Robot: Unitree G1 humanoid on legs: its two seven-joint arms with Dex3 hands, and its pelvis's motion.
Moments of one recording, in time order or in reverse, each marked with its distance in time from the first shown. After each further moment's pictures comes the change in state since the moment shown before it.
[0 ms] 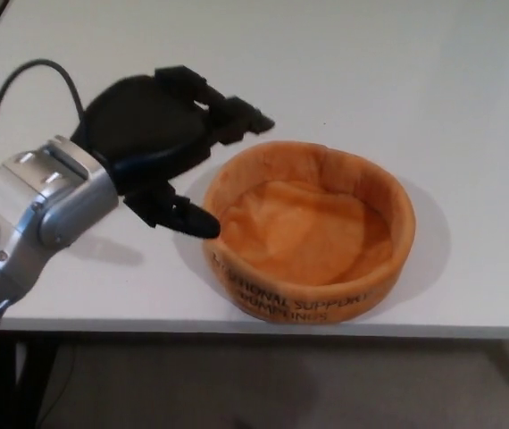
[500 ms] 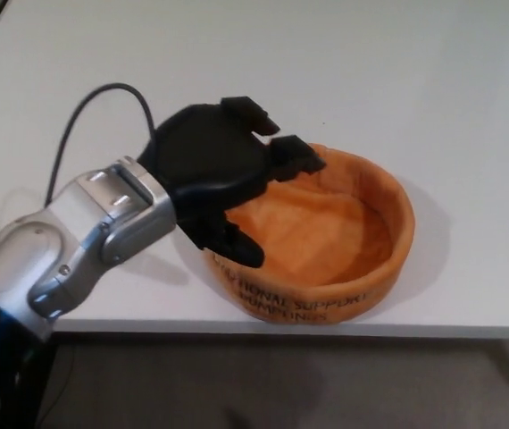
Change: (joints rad) left_arm -0.032 -0.116 -0.084 0.035 0.103 -0.019 0.010; right_arm -0.014 -0.020 0.006 -0.054 -0.001 0.034 -0.002
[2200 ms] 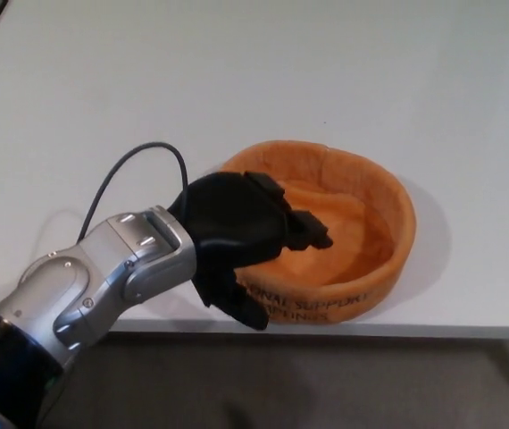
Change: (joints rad) left_arm 0.061 -0.045 -0.058 0.058 -0.009 -0.061 -0.112; right_arm -0.019 -0.004 -0.004 -0.036 -0.007 0.078 -0.014
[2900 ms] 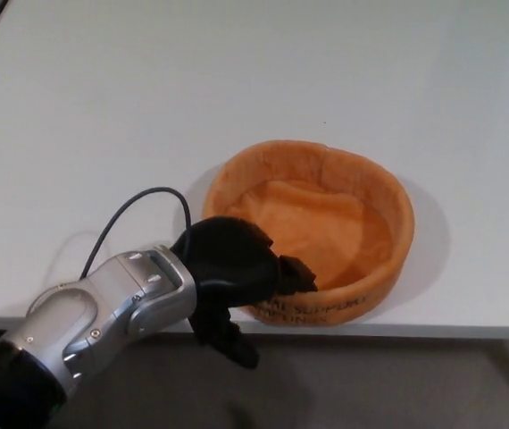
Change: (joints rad) left_arm 0.047 -0.006 -0.067 0.071 0.062 -0.016 0.051; right_arm -0.011 -0.001 -0.002 0.021 -0.003 -0.001 -0.001
